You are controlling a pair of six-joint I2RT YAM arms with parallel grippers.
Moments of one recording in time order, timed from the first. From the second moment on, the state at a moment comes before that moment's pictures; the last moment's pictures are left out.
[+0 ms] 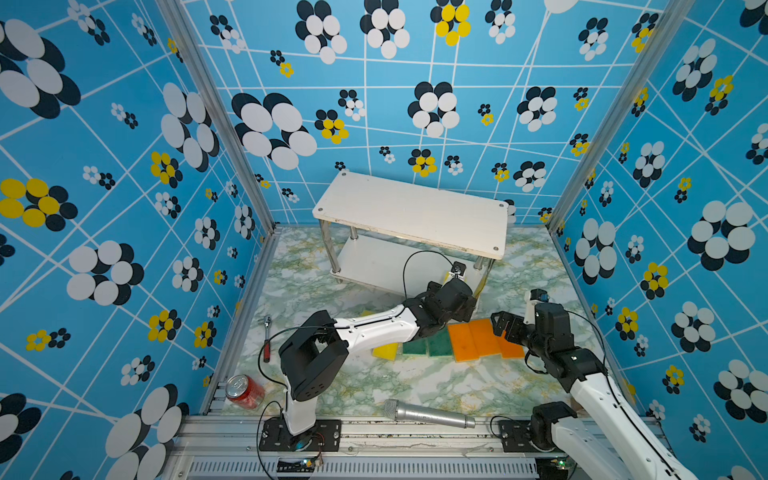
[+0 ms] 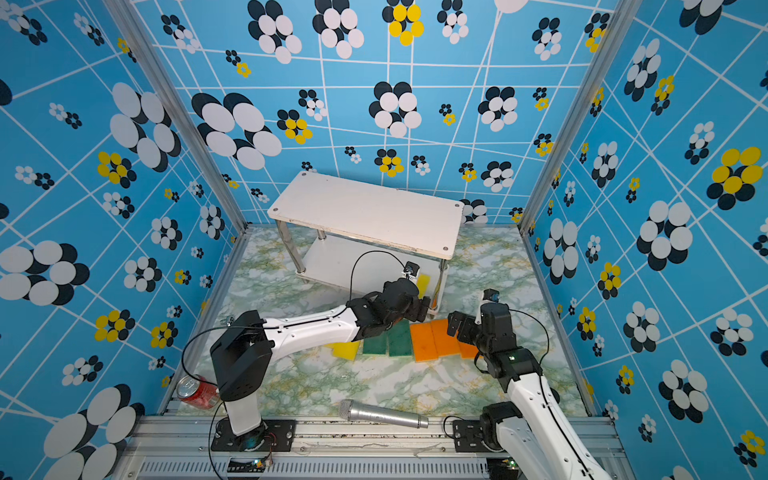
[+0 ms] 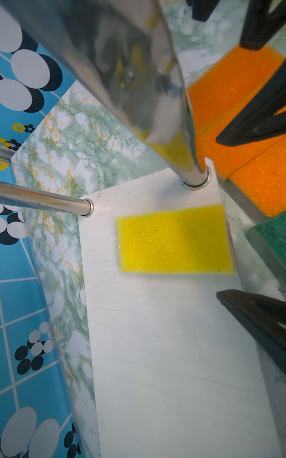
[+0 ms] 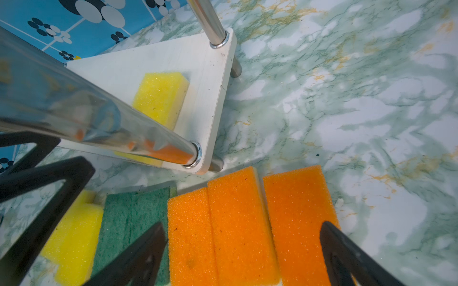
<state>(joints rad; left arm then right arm) -1.02 1.84 1.33 -0.10 -0.36 -0.35 0.19 0.75 0.50 -0.44 -0.01 0.43</state>
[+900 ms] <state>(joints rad) -0.89 1.38 0.90 -0.64 -0.32 -0.62 0.19 0.83 0.55 -0.48 -0.01 0.43</state>
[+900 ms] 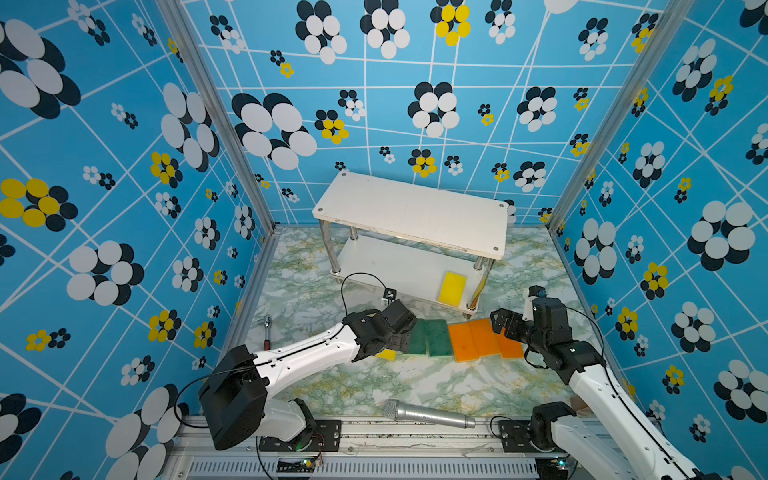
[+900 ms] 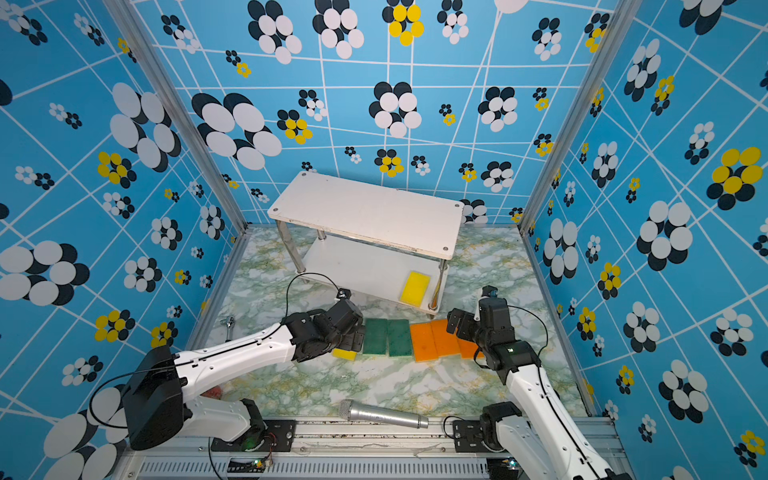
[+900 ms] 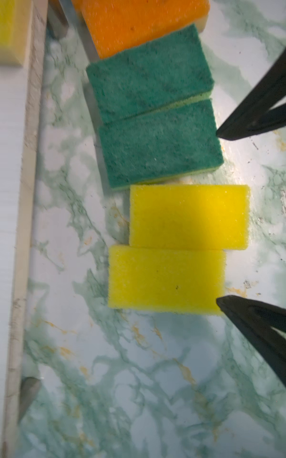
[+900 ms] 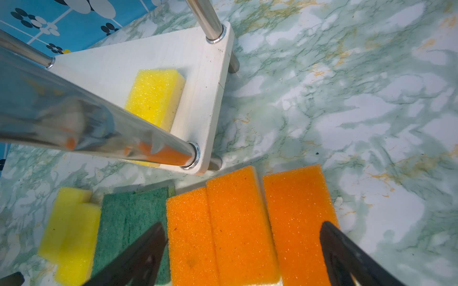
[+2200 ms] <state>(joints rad) -0.58 1.26 0.63 -0.41 -0.04 -0.71 0.19 0.85 0.55 -0.47 -0.01 0.43</state>
